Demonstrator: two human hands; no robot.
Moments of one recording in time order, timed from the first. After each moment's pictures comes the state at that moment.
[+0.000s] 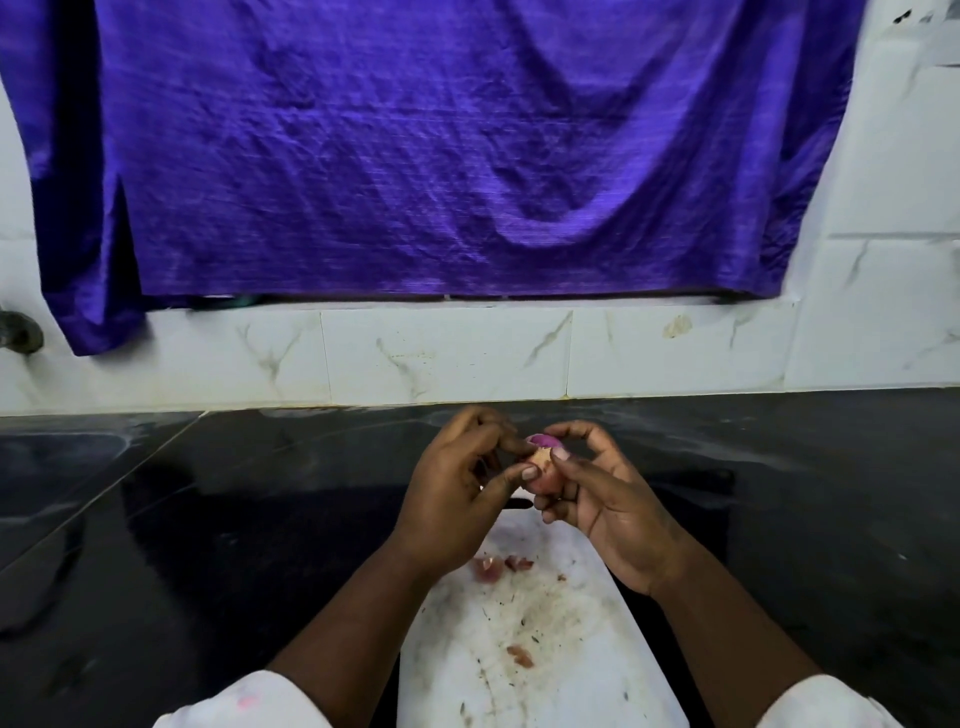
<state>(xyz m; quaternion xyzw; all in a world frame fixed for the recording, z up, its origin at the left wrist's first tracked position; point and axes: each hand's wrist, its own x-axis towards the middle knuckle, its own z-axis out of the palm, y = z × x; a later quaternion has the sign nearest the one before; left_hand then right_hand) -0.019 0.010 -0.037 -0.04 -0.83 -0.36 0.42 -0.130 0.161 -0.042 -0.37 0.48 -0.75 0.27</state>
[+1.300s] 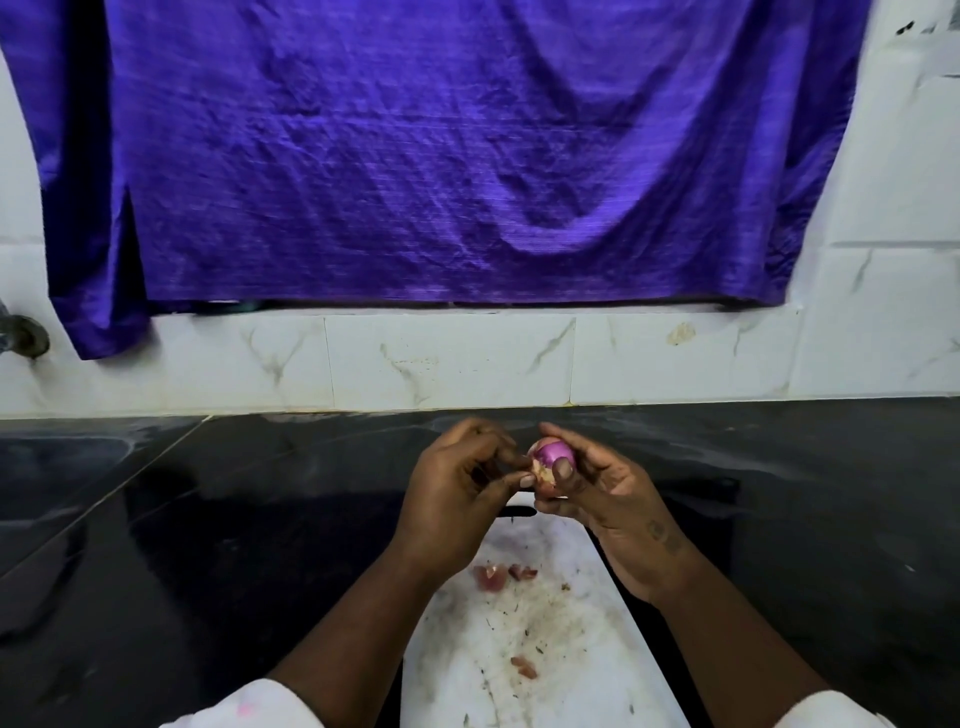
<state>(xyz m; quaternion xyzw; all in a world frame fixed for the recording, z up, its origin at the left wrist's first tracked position) -0.020 0.007 -0.038 -0.01 -0.82 -0.38 0.43 -0.133 0.159 -0.048 -0.40 0.50 -0.74 0.20</state>
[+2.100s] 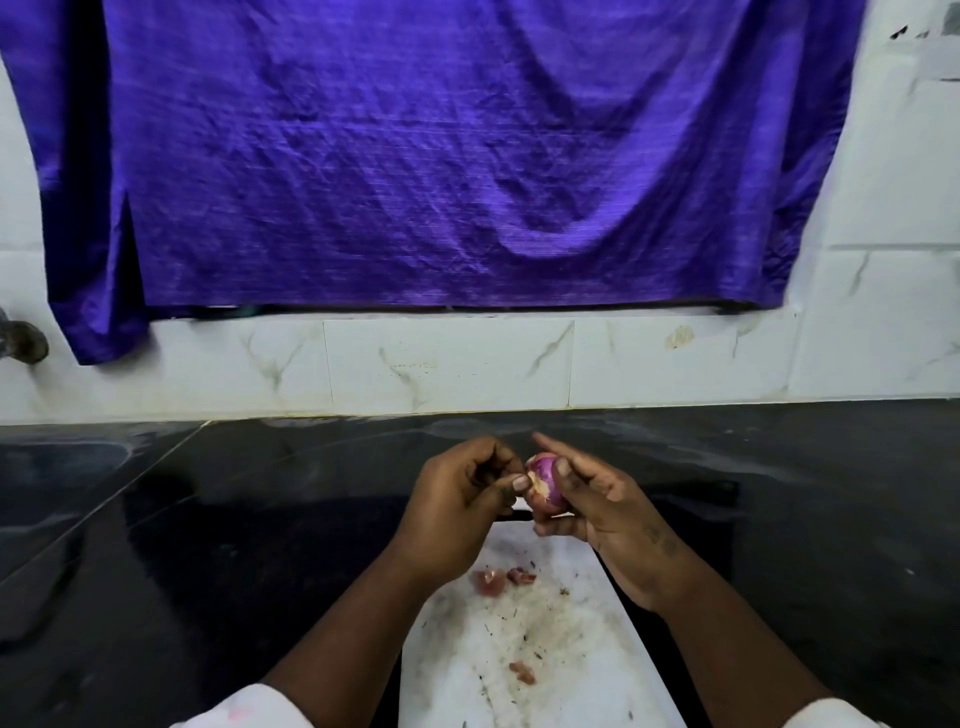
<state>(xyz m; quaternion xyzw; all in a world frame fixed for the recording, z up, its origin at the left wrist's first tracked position) -0.020 0.006 -0.042 0.01 -0.81 -0.46 0.35 -0.133 0.161 -0.048 -0.39 0.54 -0.71 0.23</state>
